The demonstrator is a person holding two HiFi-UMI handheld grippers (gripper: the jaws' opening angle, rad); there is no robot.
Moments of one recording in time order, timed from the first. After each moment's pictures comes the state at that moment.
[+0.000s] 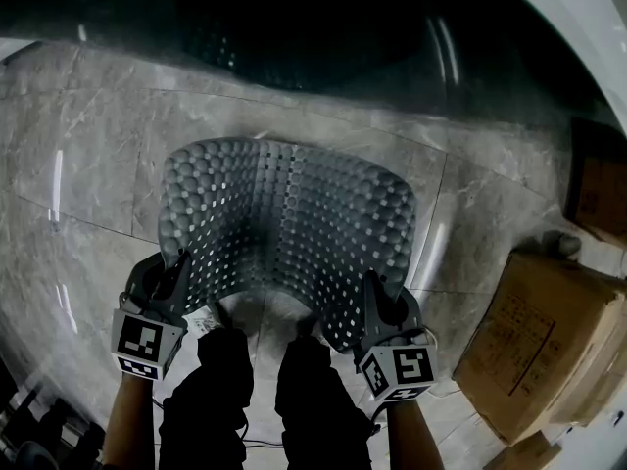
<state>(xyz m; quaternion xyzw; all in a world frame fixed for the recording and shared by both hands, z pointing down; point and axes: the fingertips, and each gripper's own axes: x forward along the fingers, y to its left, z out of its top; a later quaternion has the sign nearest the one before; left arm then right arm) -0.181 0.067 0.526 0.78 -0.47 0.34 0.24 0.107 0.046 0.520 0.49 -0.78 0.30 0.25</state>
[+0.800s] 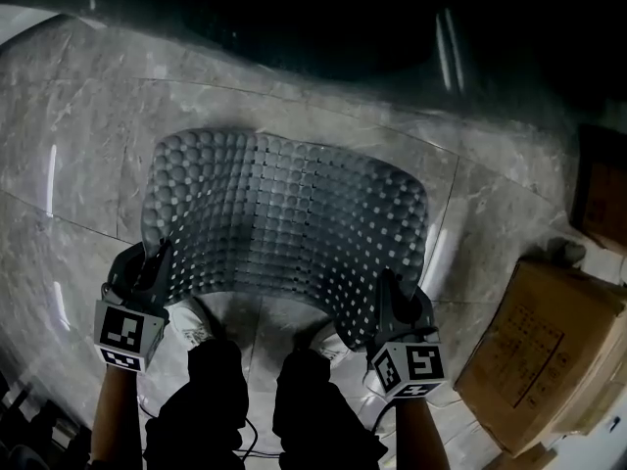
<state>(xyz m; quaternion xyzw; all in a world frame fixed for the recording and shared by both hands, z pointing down) -0.213 0.063 0.590 0.77 -0.49 0.35 0.22 0.136 0.043 0.587 0.51 -0.77 0.28 0.27</state>
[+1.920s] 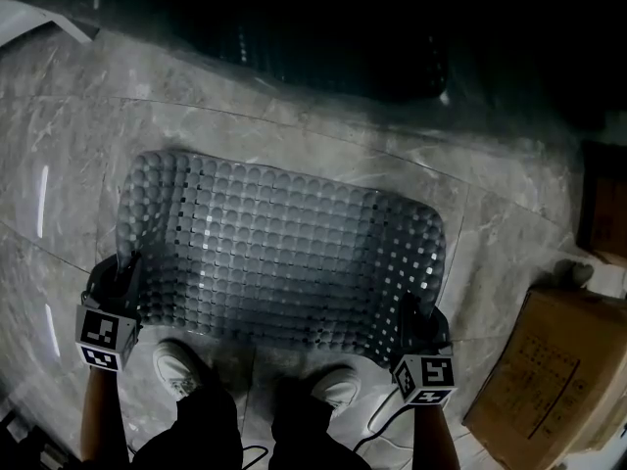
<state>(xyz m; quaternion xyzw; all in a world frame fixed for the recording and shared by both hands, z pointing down) -0.280 0.052 0.695 0.74 -0.52 0.37 0.20 0.200 0.030 0.693 0.52 -0.76 0.22 0.33</state>
